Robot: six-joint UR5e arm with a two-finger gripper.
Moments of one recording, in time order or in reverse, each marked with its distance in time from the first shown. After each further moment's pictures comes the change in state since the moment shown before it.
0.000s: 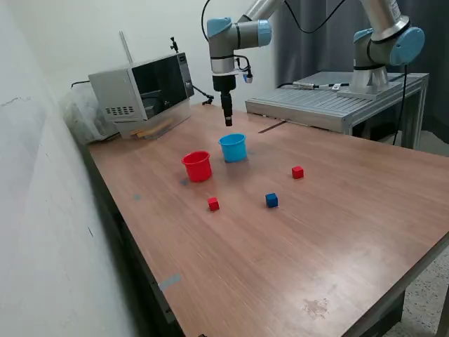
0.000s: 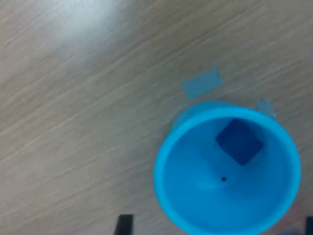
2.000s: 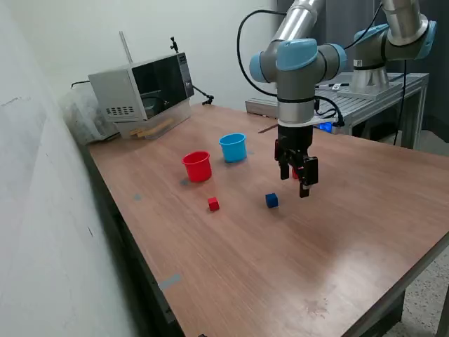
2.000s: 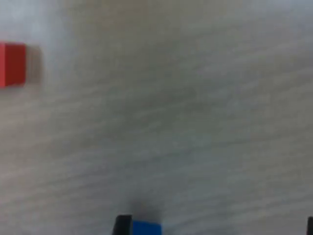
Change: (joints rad) arm 0.561 0.355 -0.396 0.047 -0.003 0.315
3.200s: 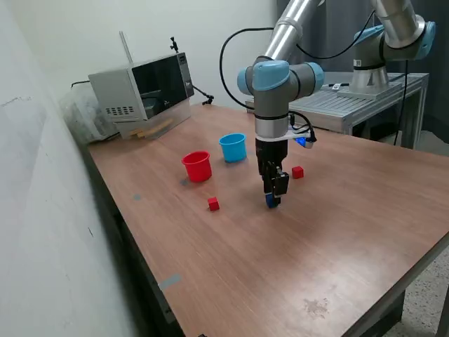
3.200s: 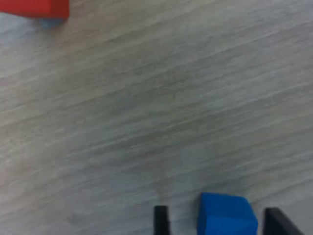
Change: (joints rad) arm -0.070 0.056 -0.011 -0.040 -0.011 -0.014
